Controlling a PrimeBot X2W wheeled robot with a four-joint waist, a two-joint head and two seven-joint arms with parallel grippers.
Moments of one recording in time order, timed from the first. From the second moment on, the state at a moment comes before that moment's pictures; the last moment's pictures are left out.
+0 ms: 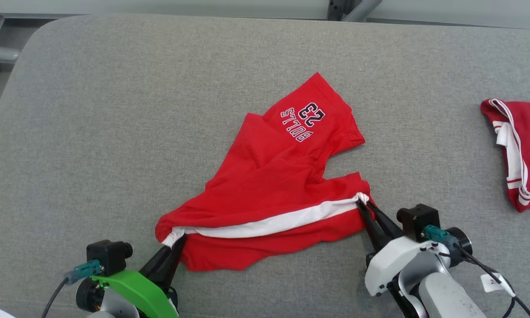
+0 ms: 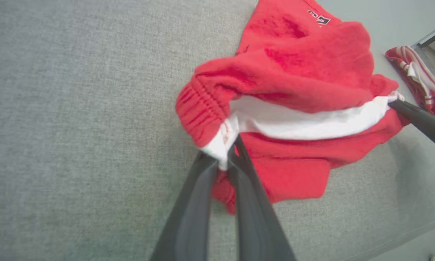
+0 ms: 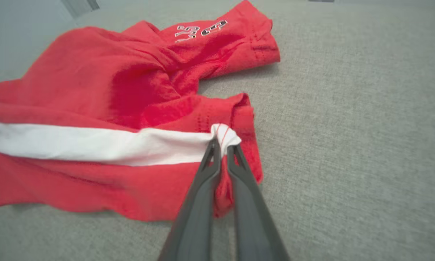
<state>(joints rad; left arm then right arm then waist) -0.17 0.41 -0.59 0.30 -0.88 -0.13 -0.10 -0.18 -0.08 0.24 0.34 0.15 0.13 -0.07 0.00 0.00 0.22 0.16</state>
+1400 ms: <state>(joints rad) -1.44 0.53 -0.45 0.29 -0.87 -0.09 0.26 -1.39 -0.05 -0.01 0.30 0.40 0.13 0.06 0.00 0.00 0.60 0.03</state>
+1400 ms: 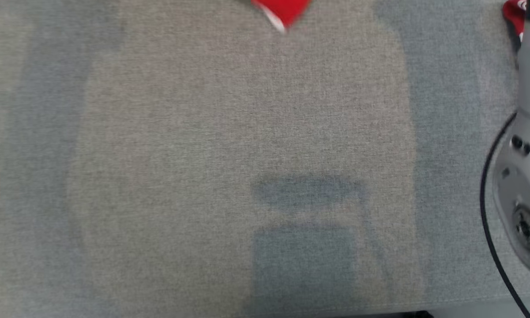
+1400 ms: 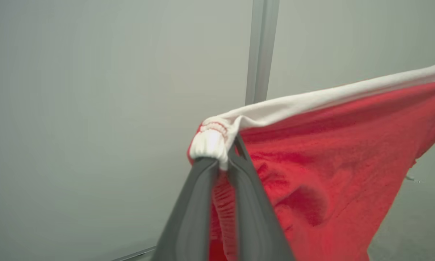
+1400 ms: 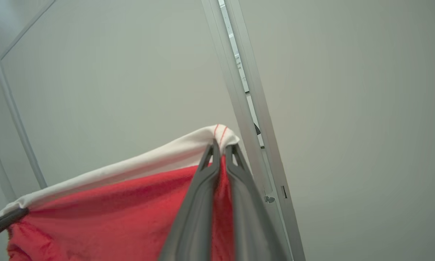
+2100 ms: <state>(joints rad) -0.97 0.55 -0.61 0.36 -0.92 -0.13 -0.26 -0.81 -0.05 0.18 0.30 0.45 0.13 -0.26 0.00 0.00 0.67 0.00</state>
